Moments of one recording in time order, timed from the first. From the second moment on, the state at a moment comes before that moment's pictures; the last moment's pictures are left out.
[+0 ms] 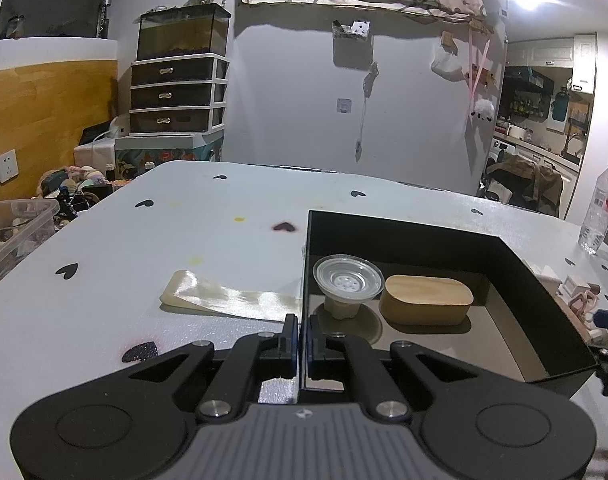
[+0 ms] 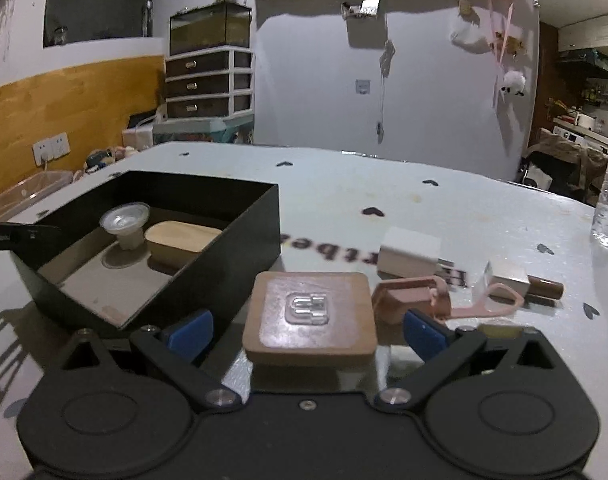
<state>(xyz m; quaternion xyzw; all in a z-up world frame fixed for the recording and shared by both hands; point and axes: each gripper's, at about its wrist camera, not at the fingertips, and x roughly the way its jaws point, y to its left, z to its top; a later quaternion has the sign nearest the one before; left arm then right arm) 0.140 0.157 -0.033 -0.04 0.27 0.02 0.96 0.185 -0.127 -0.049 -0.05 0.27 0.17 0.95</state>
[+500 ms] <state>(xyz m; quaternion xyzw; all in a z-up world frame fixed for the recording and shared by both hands) 0.142 0.155 -0.033 -0.04 0.27 0.02 0.96 0.219 -0.138 -0.056 -0.04 0.31 0.24 0.92</state>
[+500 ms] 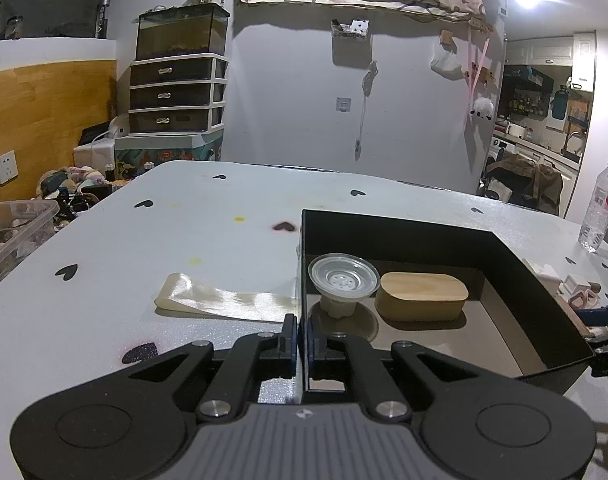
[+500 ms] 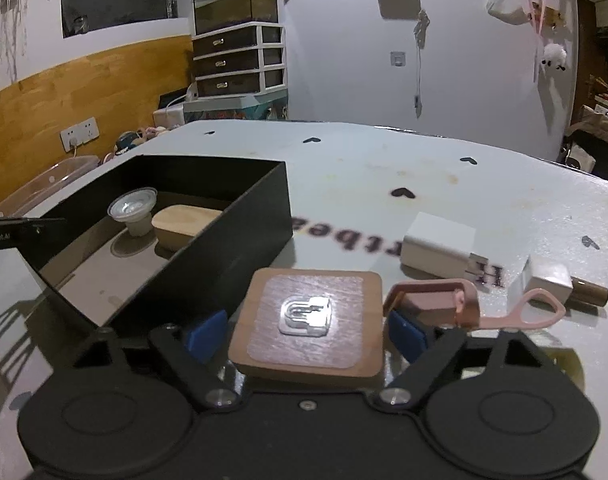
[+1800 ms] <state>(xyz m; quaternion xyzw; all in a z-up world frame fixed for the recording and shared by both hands) 0.150 0.174 -0.041 -0.04 0.25 -0.03 0.97 0.167 -0.168 0.004 -0.01 0.35 0.21 0.91</state>
